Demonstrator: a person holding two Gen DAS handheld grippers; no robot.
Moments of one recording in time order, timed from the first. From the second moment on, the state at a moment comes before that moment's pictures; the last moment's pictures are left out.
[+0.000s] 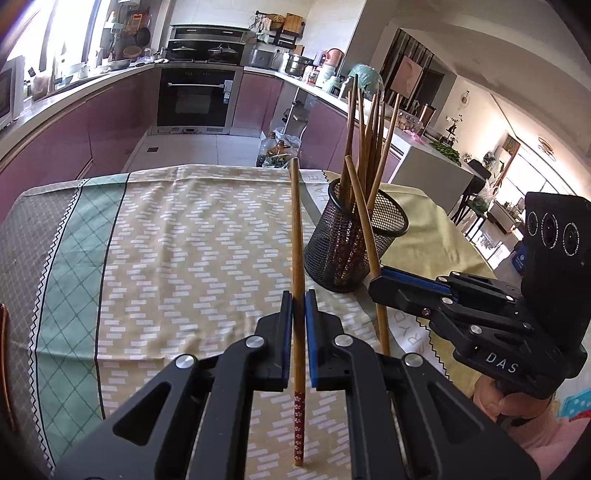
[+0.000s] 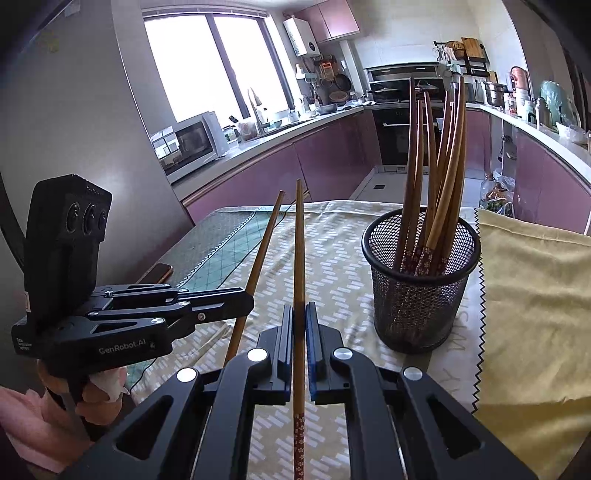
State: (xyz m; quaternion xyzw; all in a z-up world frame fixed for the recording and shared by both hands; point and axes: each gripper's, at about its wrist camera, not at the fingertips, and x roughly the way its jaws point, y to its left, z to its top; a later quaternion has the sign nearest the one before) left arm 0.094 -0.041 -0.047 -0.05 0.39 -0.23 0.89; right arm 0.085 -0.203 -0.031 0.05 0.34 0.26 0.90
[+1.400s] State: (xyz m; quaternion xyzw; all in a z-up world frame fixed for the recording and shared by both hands) left arm 0.088 -0.048 -0.024 -0.05 0.36 -0.26 0.90; right arm 0.079 -0.218 -0.011 0.08 0.31 0.26 0.91
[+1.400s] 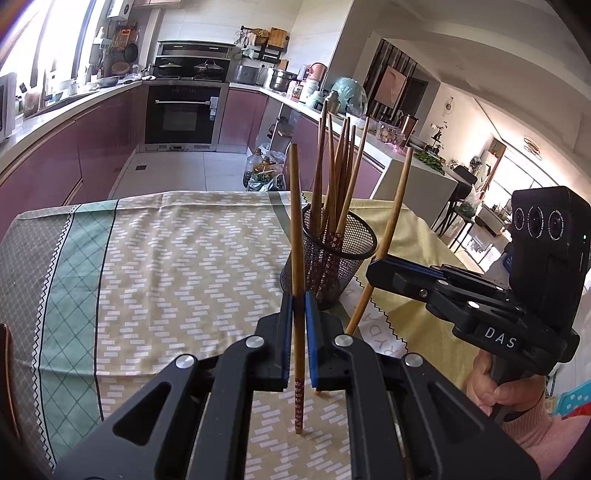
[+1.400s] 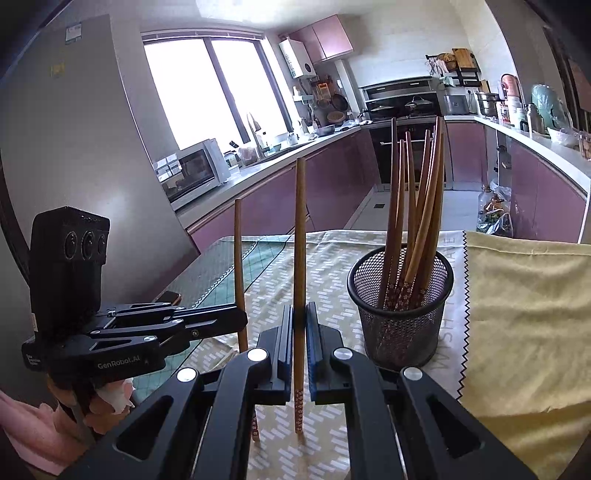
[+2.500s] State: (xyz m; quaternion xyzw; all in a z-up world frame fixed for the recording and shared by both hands) left arm 0.096 -0.057 -0.013 -0.05 0.34 -0.27 0.90; right arm 0.077 -0.236 0.005 0.08 0.28 0.25 0.92
